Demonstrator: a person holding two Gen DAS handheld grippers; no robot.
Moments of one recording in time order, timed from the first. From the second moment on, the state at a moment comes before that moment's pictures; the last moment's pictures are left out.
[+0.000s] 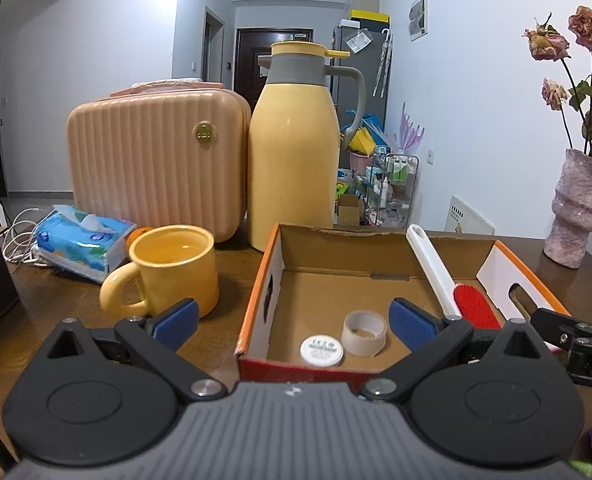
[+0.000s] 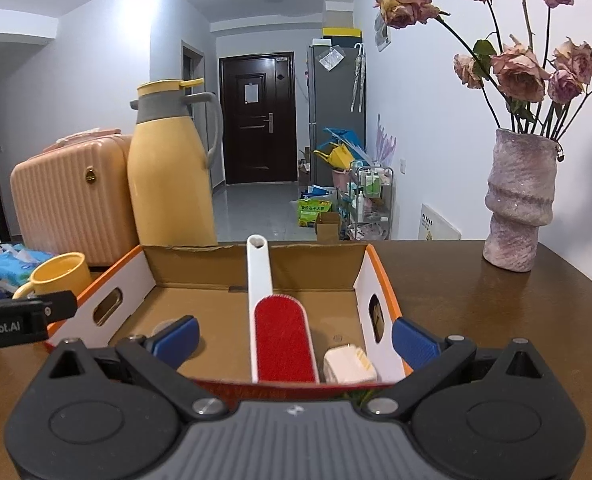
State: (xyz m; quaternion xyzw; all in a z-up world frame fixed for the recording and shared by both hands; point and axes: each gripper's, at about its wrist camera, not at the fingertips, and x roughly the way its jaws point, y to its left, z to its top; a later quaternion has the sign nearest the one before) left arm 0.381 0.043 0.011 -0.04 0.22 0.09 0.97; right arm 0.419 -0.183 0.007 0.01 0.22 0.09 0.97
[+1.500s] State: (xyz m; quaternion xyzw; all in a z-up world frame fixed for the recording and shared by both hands) left arm 0.268 0.101 -0.016 -0.03 0.25 0.06 0.96; right arm 0.316 -0.121 -0.016 -0.02 0.26 0.14 0.96
